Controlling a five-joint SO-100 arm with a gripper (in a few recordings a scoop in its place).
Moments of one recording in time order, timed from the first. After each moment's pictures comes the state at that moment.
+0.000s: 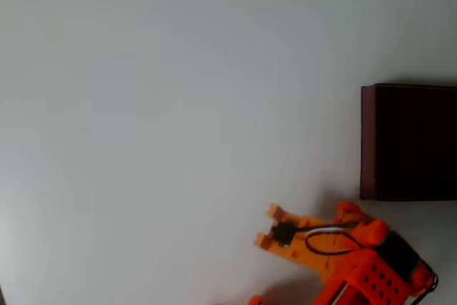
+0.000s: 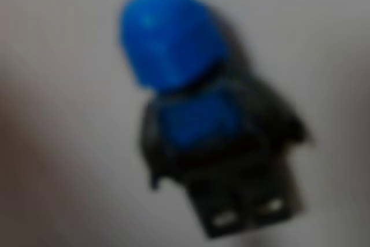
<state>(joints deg) 42.6 110.8 131.6 79.0 -25.9</state>
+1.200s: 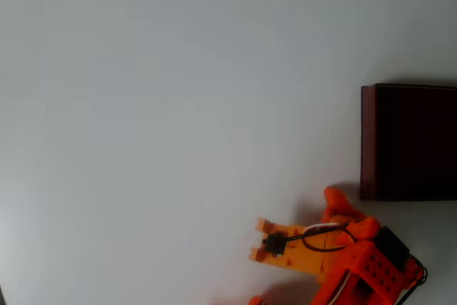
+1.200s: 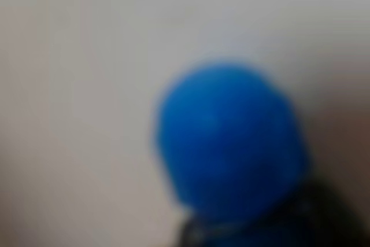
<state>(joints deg) 43.5 100.5 135.3 70.9 -34.6</state>
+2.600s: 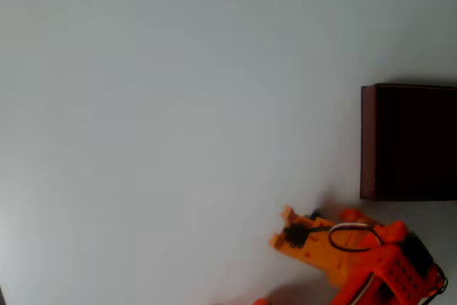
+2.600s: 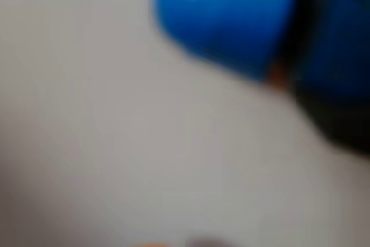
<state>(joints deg) 54.4 94.6 132.3 75.1 -27.8</state>
